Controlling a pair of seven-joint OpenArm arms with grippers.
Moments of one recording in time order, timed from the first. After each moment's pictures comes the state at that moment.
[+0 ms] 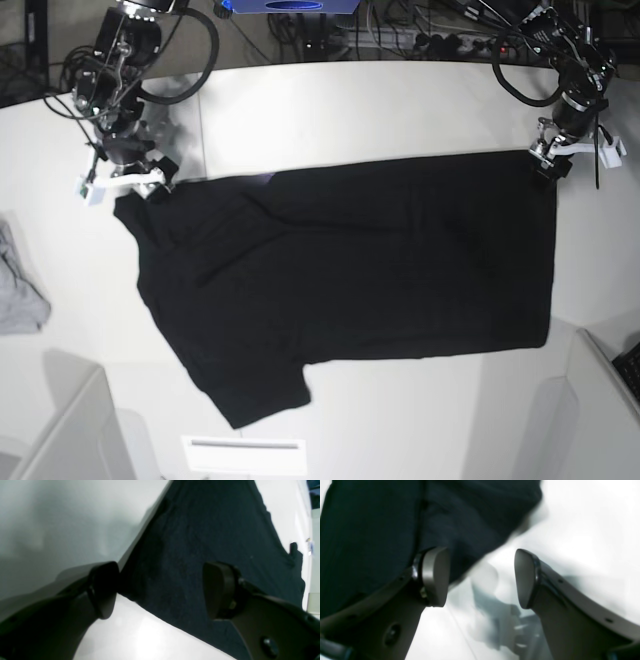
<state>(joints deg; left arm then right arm) 10.4 -2.3 -56.5 85.3 -43.0 -18.0 52.8 -14.0 -2.5 24.0 97.8 27.4 -4.1 -45.6</state>
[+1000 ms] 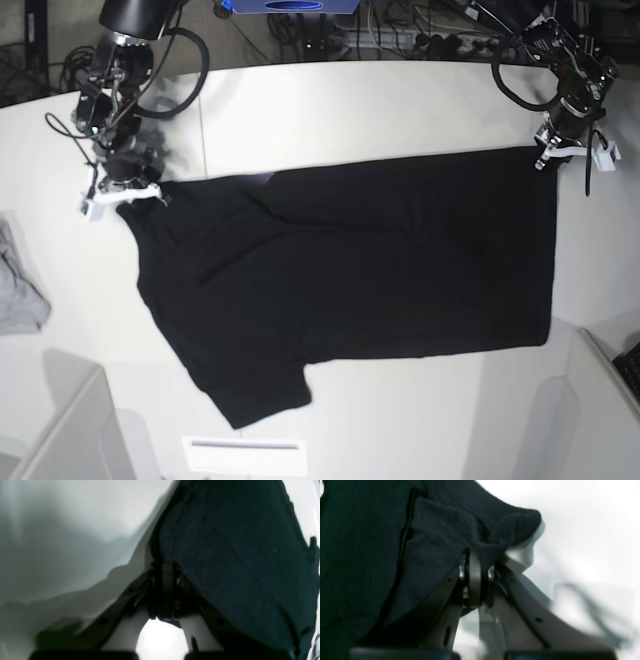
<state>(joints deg) 9.3 -4.5 -54.8 83.2 -37.3 -18.0 54.4 -8.6 1.1 24.5 83.3 27.6 6.4 -35.2</state>
